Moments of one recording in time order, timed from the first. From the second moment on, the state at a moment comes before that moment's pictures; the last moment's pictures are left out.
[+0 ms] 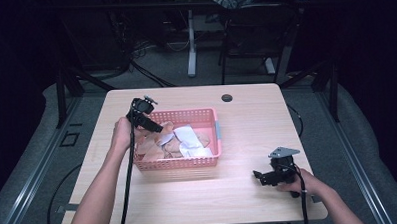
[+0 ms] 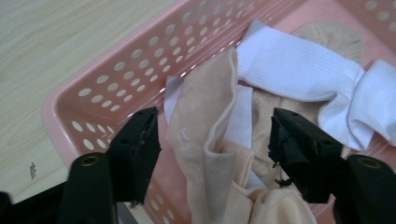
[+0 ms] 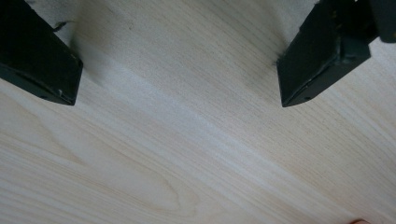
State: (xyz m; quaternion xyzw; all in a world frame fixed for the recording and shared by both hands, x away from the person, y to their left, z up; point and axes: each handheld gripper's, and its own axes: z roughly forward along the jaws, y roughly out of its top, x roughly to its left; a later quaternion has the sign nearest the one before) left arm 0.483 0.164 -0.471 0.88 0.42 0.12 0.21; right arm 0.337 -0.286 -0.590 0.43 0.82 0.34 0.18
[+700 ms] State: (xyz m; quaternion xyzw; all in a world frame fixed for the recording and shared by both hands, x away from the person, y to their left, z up) left arm 0.483 0.165 -0.473 0.87 0.44 0.14 0.19; right arm 0.337 -0.286 -0.590 0.43 0.82 0.34 0.18
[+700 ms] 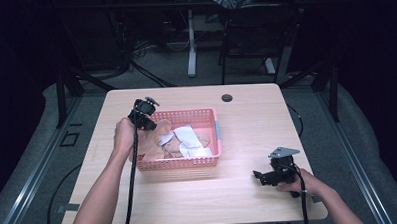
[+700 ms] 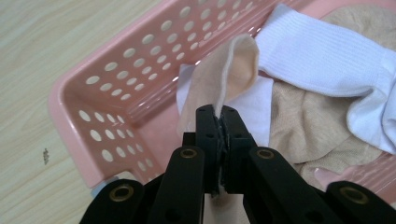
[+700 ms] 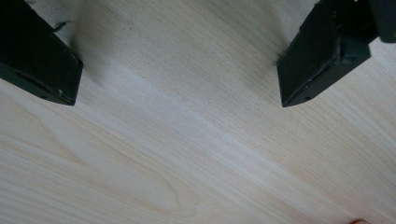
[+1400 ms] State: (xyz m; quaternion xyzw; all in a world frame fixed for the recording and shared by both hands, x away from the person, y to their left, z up) left arm 0.468 0.180 -0.421 0.85 0.43 0.18 0.24; right arm 0.337 -0.286 -0.590 0.43 0.82 0.34 0.18
